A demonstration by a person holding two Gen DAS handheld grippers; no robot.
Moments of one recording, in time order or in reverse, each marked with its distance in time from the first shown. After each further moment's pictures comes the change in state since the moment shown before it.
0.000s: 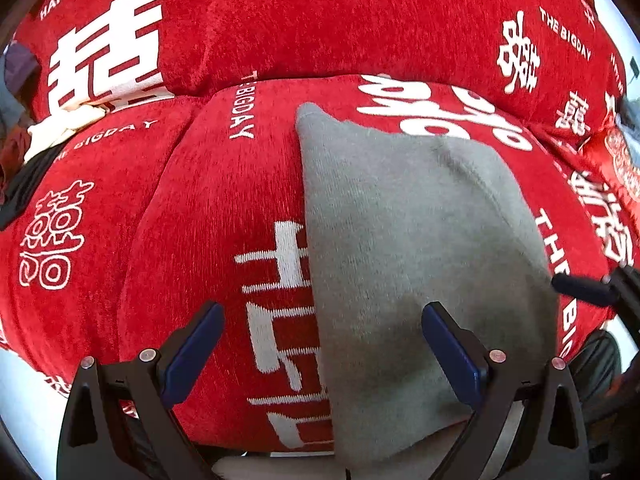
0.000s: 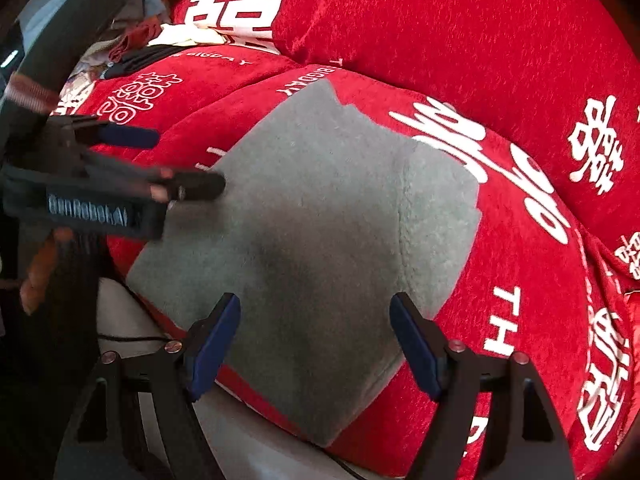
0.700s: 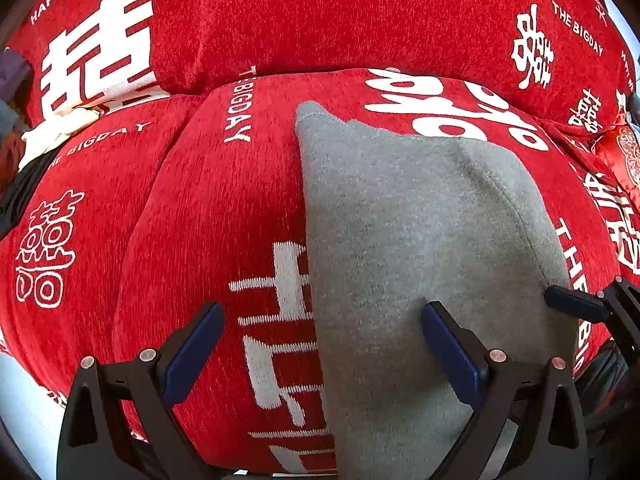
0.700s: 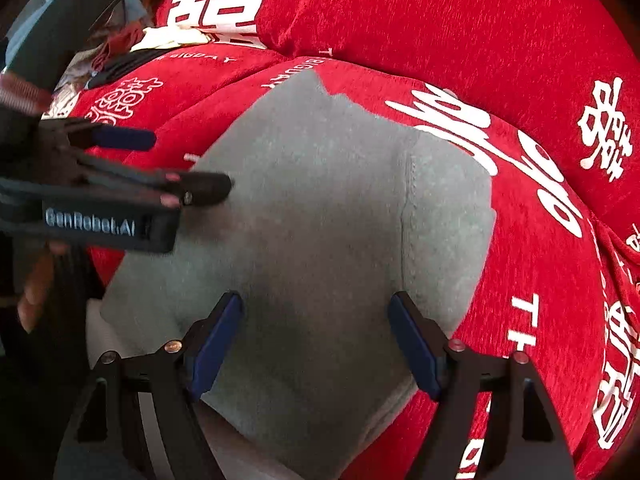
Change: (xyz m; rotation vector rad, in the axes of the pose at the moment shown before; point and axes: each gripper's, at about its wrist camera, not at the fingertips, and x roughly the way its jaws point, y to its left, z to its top) left arm 0.027 0.001 0.022 -0.008 0.025 0.017; right arm 0.032 -0.011 0.010 0.046 0.013 0.024
